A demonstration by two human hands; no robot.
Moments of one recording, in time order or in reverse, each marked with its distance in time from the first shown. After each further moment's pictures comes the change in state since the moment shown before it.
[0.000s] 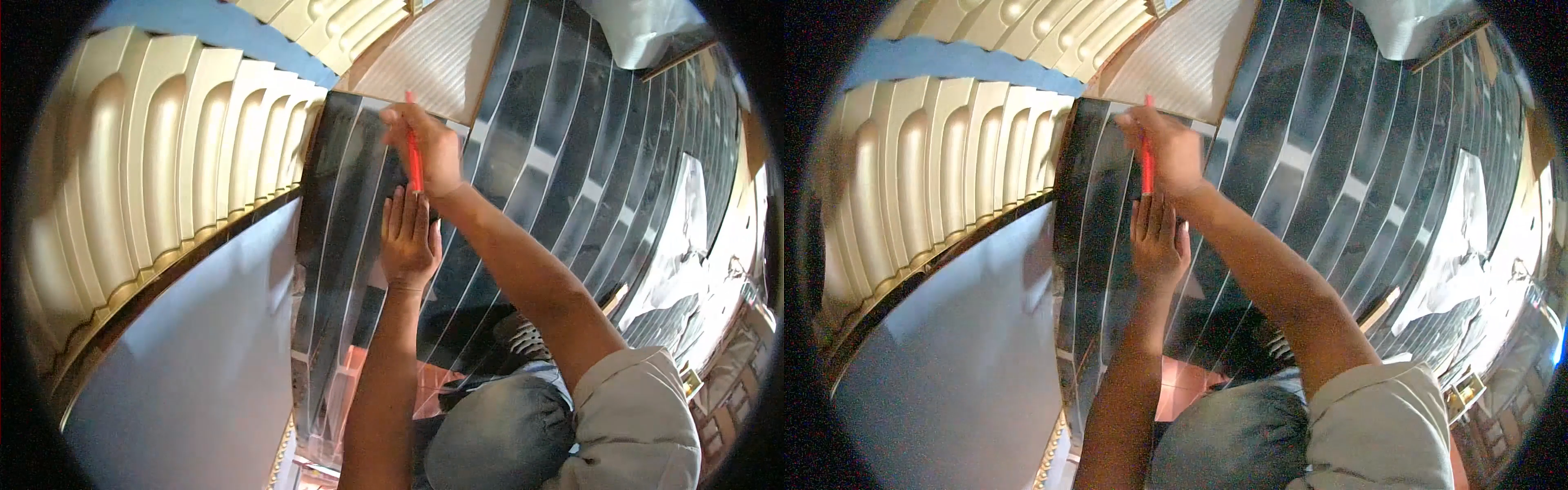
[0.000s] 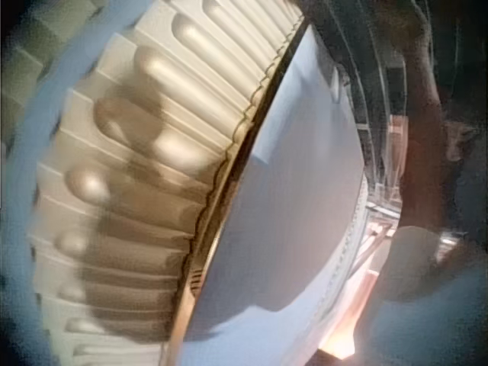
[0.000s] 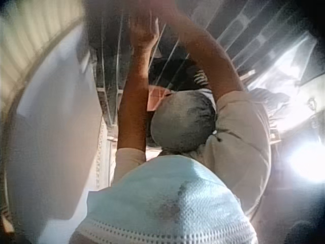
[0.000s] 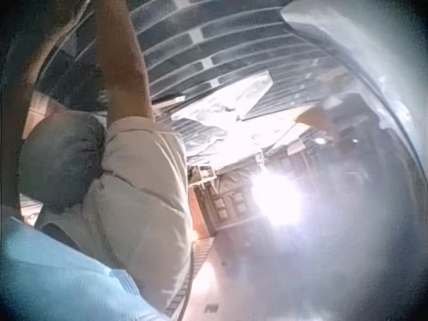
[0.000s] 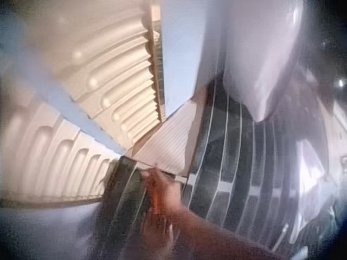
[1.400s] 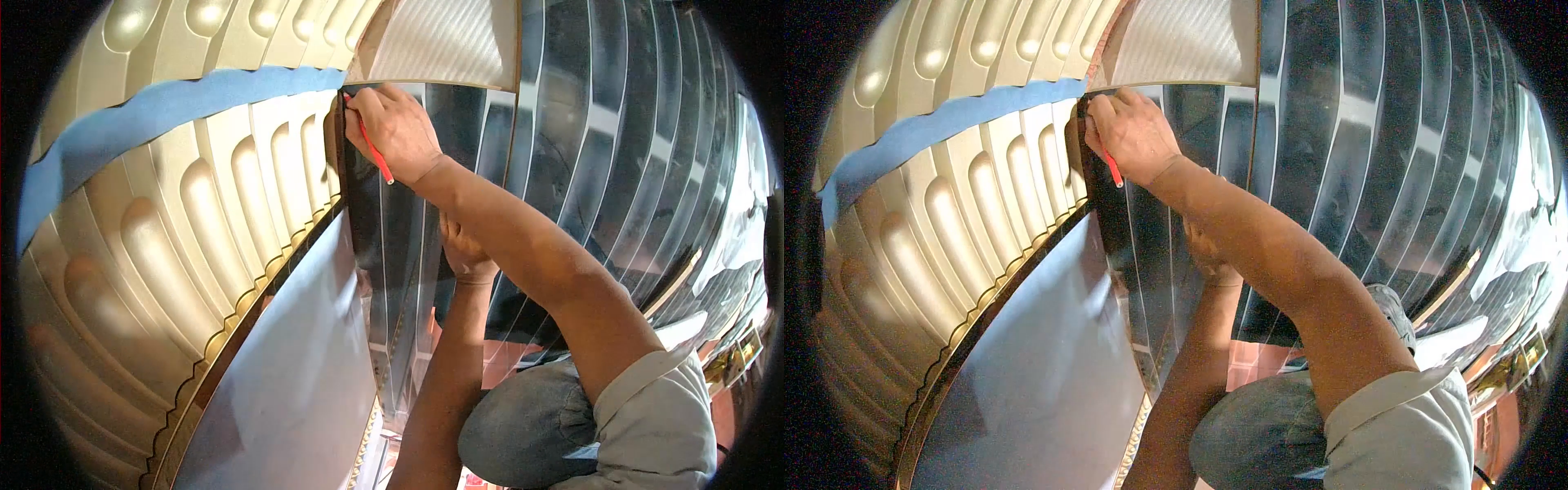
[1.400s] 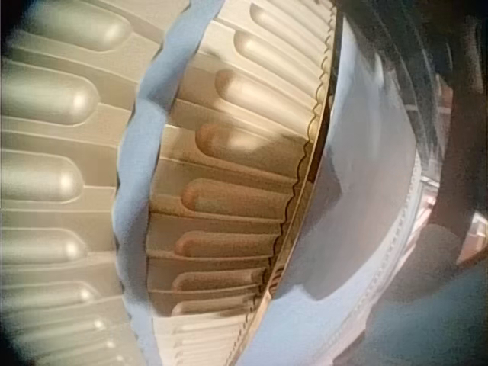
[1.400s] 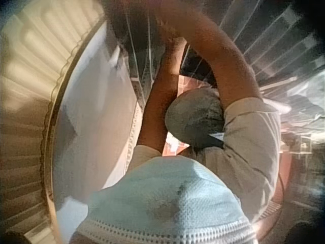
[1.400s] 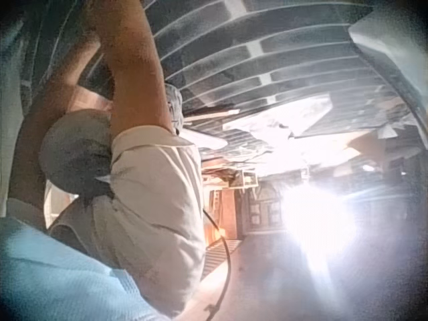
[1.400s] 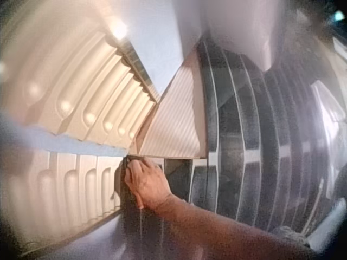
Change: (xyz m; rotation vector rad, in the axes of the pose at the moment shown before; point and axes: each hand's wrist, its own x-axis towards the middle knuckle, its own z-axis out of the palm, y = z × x) left_hand 0.007 0.001 -0.002 -0.220 0.036 -0.047; right_hand 0.032 0.015 0.091 -0.271 0.179 -0.273
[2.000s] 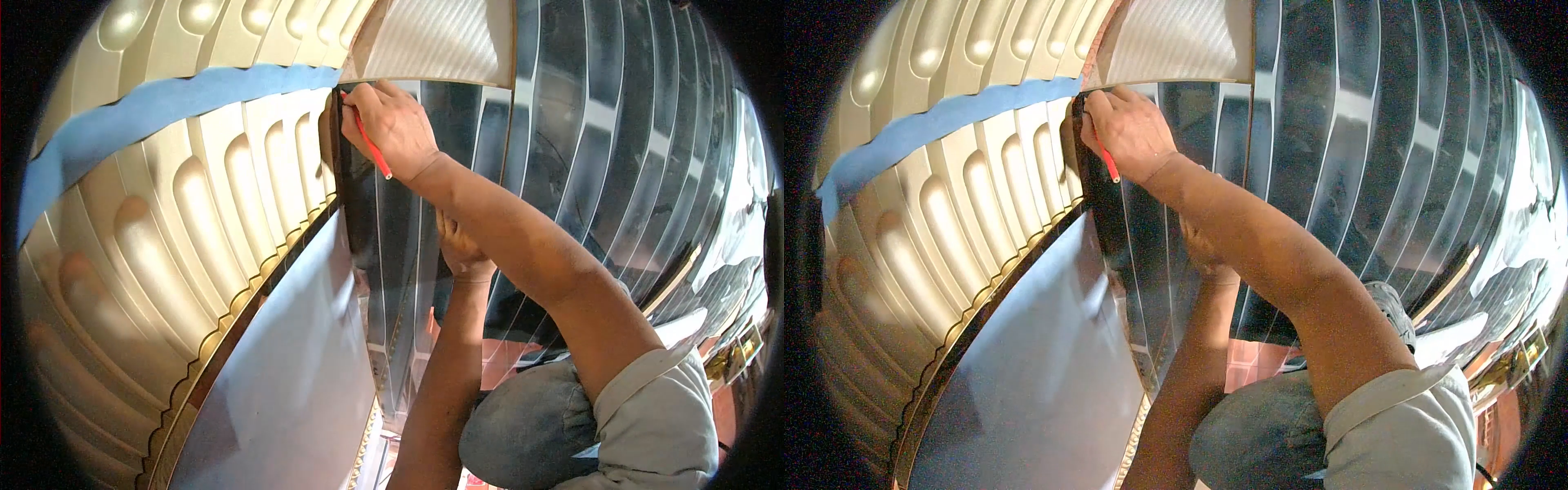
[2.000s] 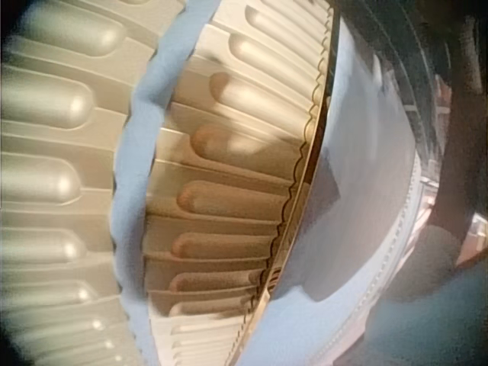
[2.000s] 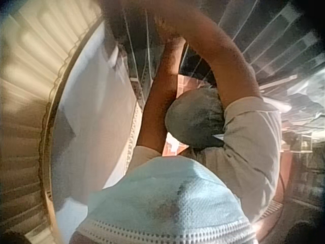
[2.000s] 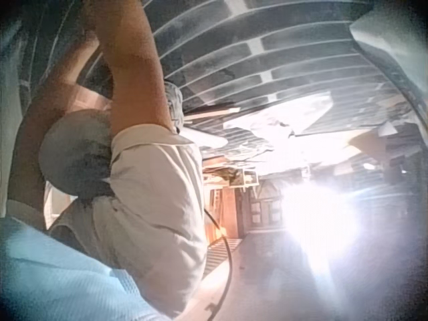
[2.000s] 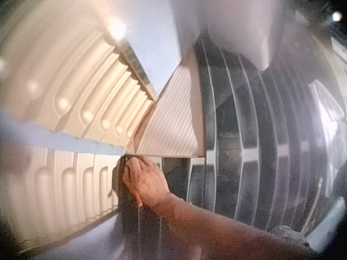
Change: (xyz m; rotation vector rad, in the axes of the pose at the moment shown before) left_hand -0.010 -0.003 0.001 0.073 -0.042 0.028; right_hand -0.001 0.001 -0.001 0.010 0.067 -0.014
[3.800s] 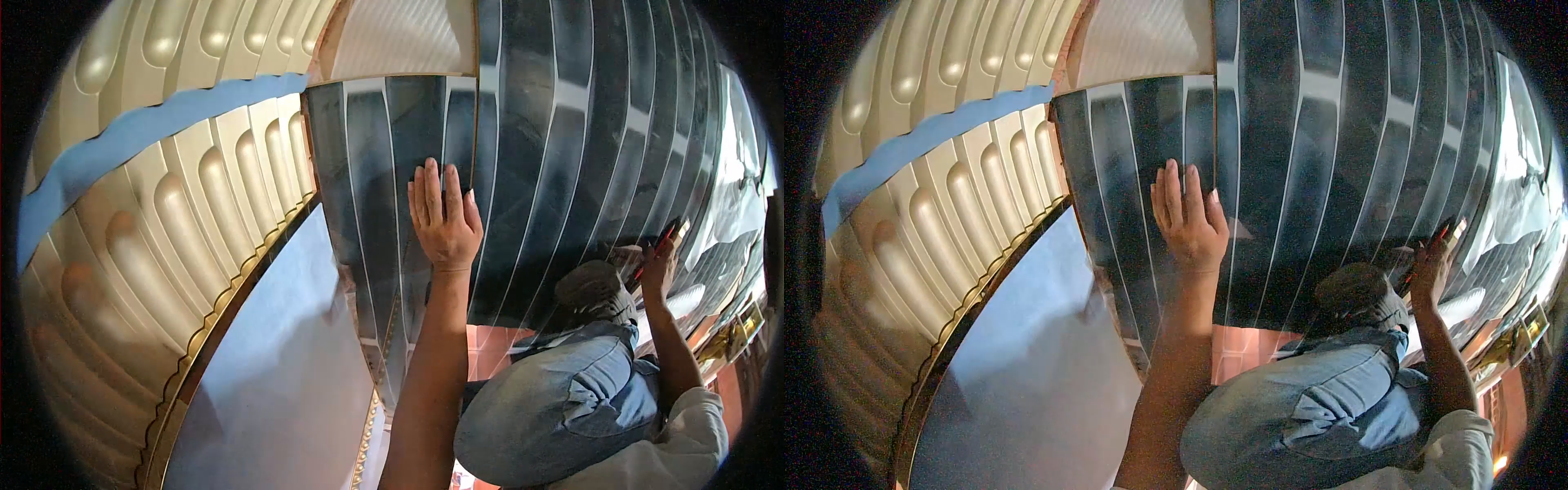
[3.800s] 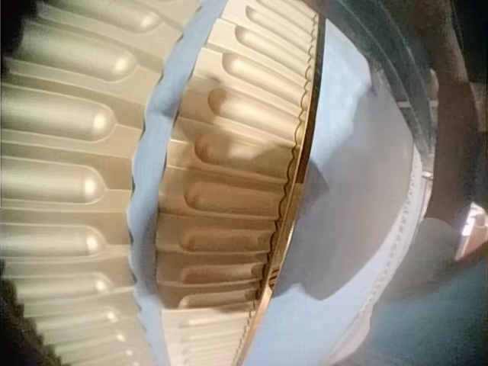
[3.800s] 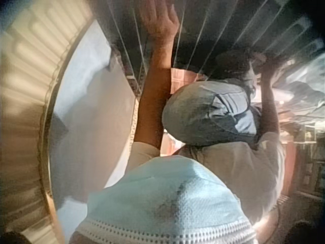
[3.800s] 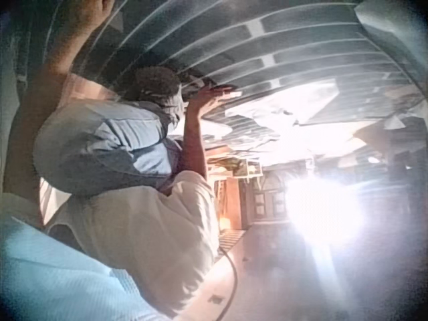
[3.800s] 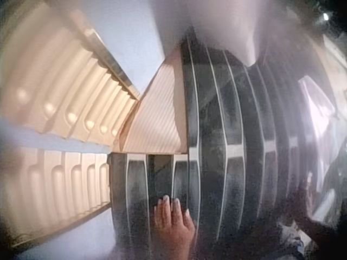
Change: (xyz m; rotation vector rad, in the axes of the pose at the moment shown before) left_hand 0.009 0.008 0.000 0.260 -0.064 0.027; right_hand -0.276 0.084 -0.480 -1.104 -0.356 1.101
